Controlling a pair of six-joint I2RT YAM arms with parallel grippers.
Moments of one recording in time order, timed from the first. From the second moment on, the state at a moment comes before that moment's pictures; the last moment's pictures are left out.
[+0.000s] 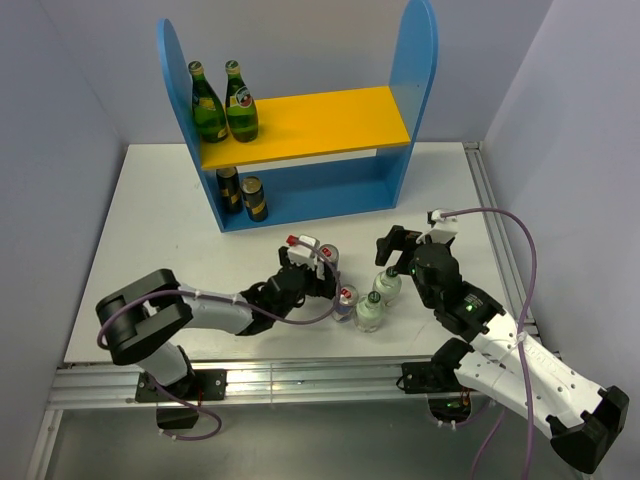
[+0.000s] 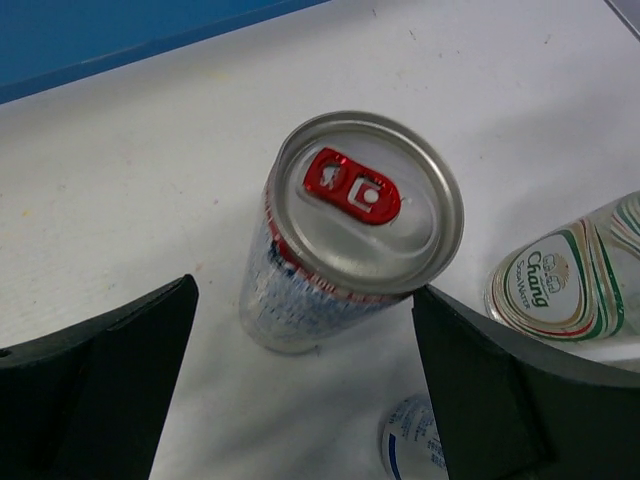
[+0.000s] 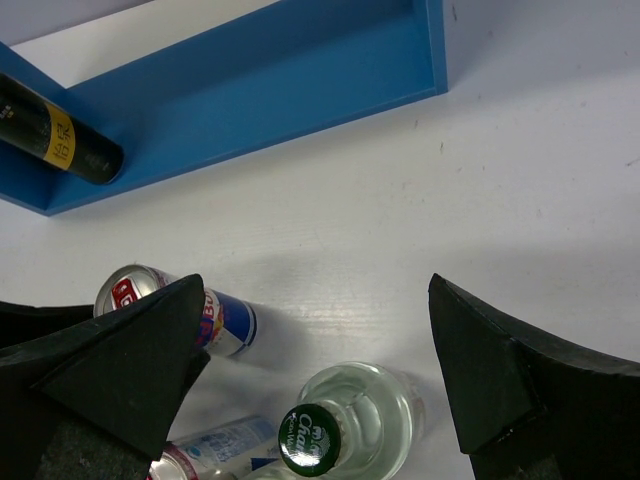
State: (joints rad) left arm -1.06 1.56 0.54 0.72 -0.45 -0.42; right arm 0.68 0.67 0.59 -0.31 0.53 0.54
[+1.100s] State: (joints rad) left arm -1.05 1.60 1.11 0.21 -0.65 -0.30; right arm 0.68 0.65 0.59 -0.31 0.53 0.54
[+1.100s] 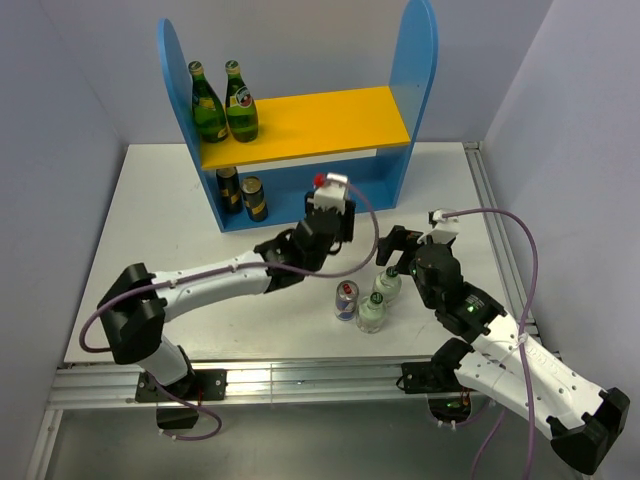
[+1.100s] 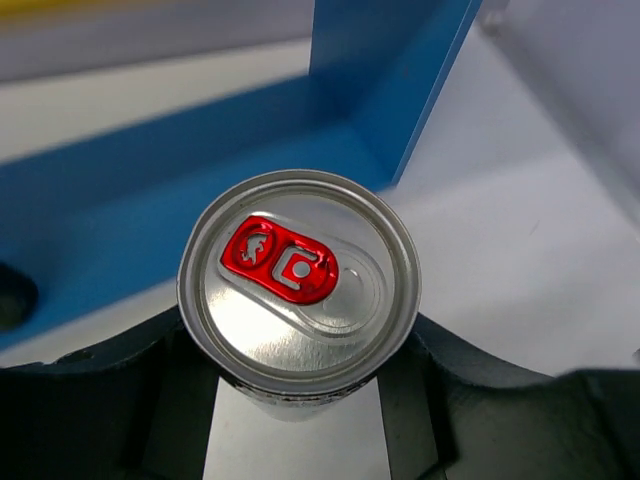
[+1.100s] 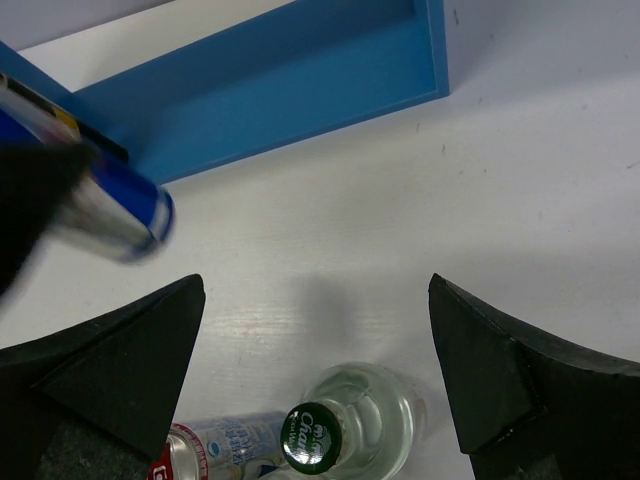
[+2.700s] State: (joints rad) left arm -0.65 2.11 2.29 -0.21 -0.34 -0.14; right arm 0.68 0.60 0.57 -0.30 0.48 0.54
